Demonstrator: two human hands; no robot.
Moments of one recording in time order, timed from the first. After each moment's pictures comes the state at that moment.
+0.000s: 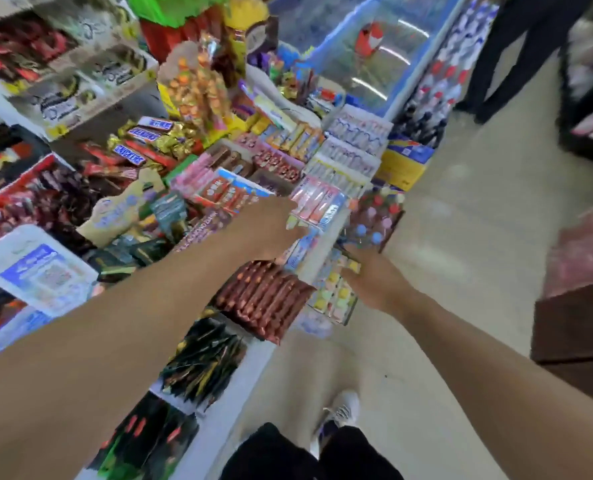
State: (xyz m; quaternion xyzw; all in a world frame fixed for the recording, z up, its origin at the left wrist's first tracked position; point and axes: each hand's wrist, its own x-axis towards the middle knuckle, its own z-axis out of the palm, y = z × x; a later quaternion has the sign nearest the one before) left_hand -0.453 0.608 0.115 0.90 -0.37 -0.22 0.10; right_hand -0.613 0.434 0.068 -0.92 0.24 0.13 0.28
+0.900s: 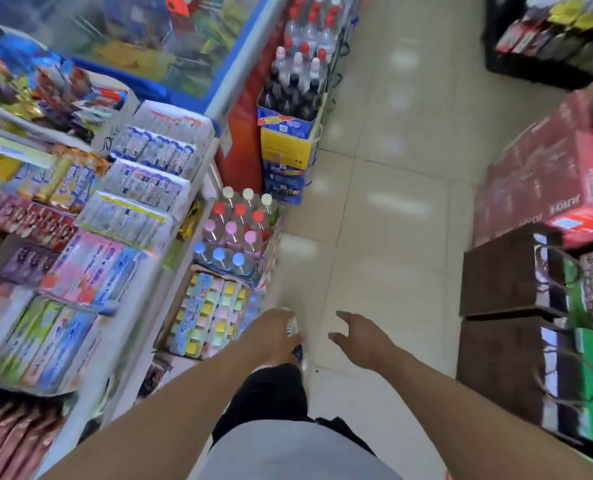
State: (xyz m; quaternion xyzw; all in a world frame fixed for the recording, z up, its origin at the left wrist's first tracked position) left_hand -0.610 0.236 -0.052 0.81 -0.34 -0.47 0.06; right_hand -0.757 0.072 -0.053 -0.83 0.33 0.30 0.34
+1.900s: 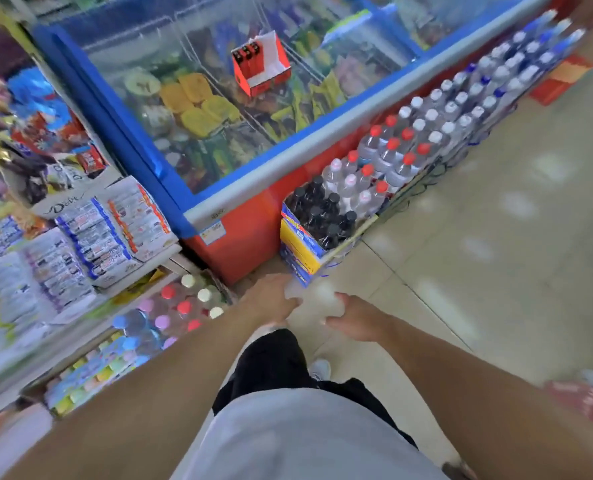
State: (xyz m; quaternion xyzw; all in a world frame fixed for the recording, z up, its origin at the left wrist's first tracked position) left_hand -0.321 -0.141 -0.039 0.90 -0.07 -0.37 0.22; right_hand -0.366 -0.357 -0.032 -0.86 0.09 0.44 0.25
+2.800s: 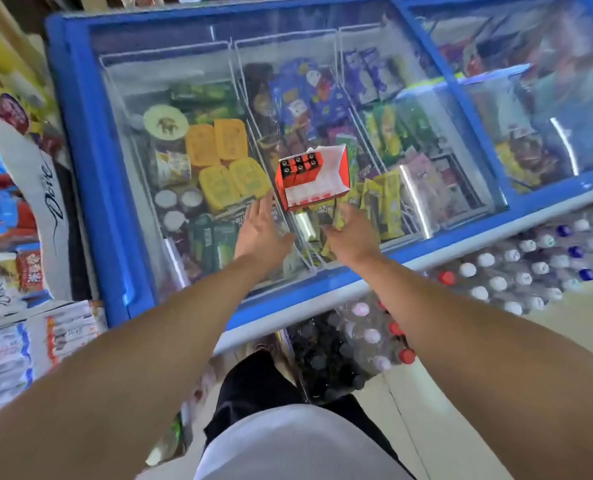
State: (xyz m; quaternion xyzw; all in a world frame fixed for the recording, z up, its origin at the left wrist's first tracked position) left_hand 0.091 -0.123 -0.027 0.89 0.16 -0.12 0.40; right_hand 0.138 -0.297 -0.002 -0.92 0.04 0.20 0.32
